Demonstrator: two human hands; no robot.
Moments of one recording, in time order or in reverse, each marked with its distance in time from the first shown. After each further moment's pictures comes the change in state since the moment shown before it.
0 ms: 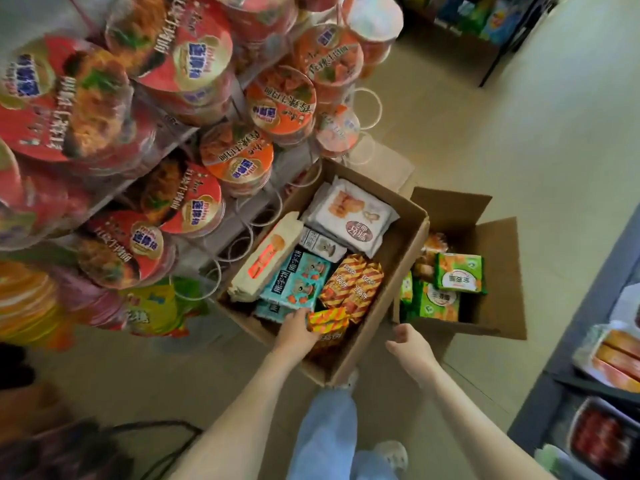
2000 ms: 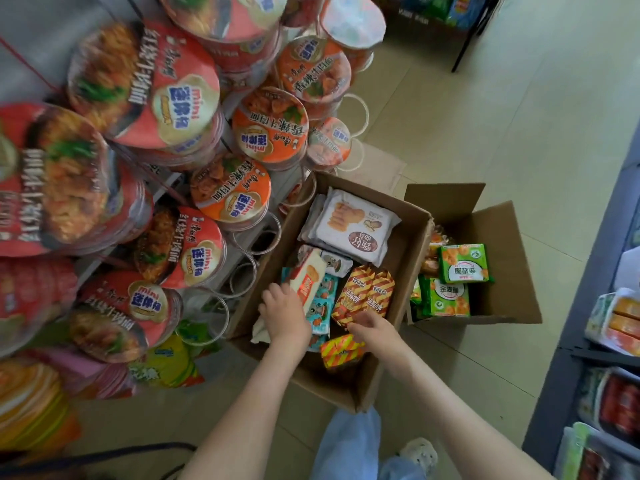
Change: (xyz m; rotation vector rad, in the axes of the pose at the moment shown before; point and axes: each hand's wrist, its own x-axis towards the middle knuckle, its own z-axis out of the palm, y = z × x) left_hand 0.019 0.045 -0.086 0.636 0.388 0.057; right_hand 0.007 -0.100 0.051 0.312 -0.169 -0.003
